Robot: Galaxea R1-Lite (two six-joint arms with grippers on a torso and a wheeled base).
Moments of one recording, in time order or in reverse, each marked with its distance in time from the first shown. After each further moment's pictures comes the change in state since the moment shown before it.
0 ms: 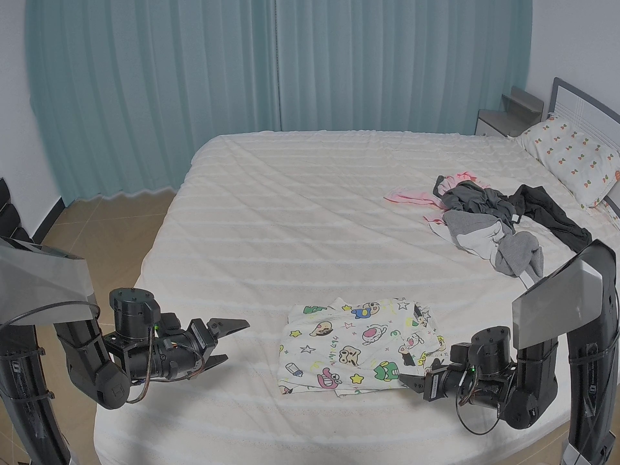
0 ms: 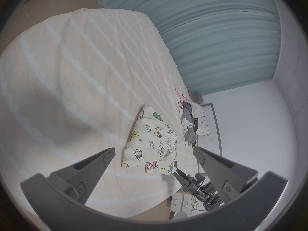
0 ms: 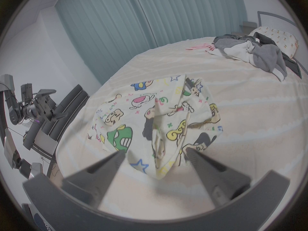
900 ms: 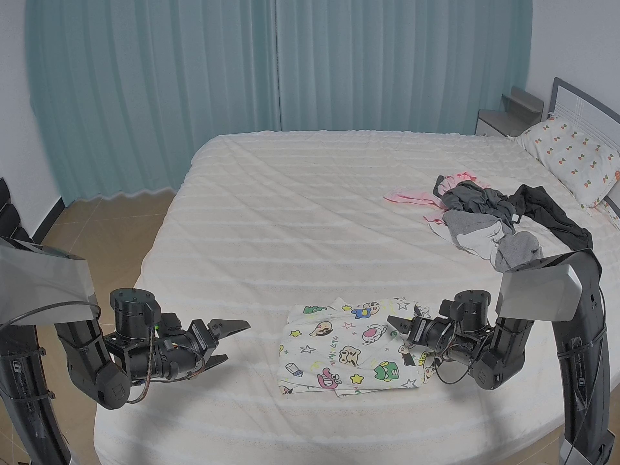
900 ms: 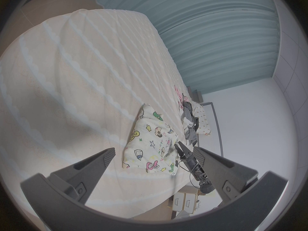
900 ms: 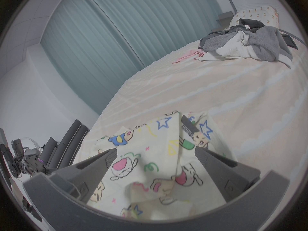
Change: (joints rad) left arm -0.002 0.004 0.000 0.000 0.001 0.020; right arm -0.099 0.163 -0.498 0.165 0.032 0.214
